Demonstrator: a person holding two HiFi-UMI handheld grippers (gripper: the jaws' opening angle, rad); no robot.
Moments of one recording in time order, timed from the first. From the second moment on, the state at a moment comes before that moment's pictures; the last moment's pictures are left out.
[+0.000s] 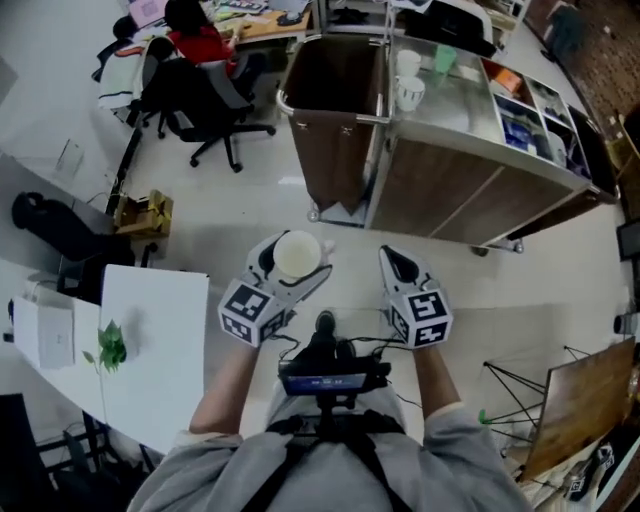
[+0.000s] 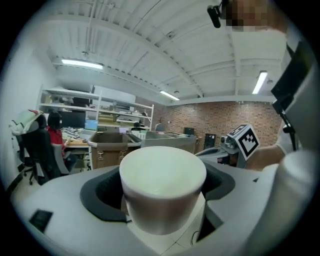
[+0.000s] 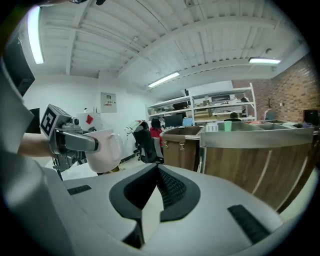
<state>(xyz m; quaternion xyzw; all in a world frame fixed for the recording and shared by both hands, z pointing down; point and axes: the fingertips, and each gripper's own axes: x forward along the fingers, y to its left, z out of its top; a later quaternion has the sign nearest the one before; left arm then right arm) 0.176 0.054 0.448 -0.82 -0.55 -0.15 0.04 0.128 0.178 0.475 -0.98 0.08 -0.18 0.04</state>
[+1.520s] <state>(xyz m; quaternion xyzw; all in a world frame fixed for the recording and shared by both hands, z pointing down) 0.246 0.356 0.382 -0.63 -0.77 -0.13 0.05 0.183 0.416 0.413 -0.98 -0.12 -0.16 0.05</state>
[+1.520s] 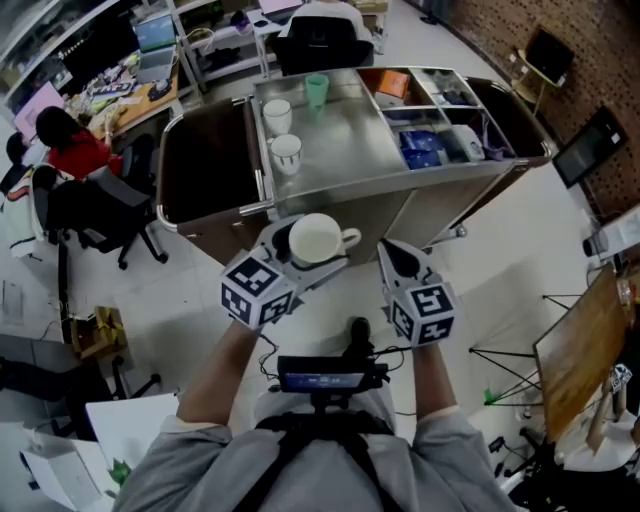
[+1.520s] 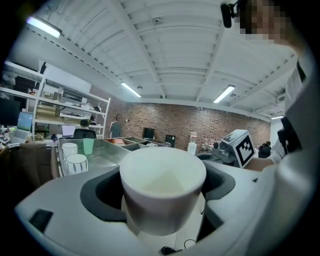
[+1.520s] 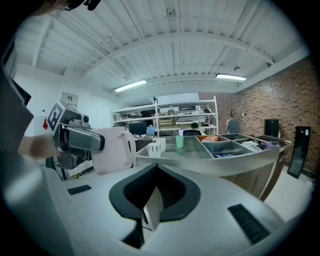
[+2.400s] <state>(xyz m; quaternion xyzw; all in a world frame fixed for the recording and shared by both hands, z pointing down) 0.349 0.581 0.333 -0.70 -0.70 -0.10 0.05 0.268 0.579 0.360 -0.99 0.01 -0.13 0.05</state>
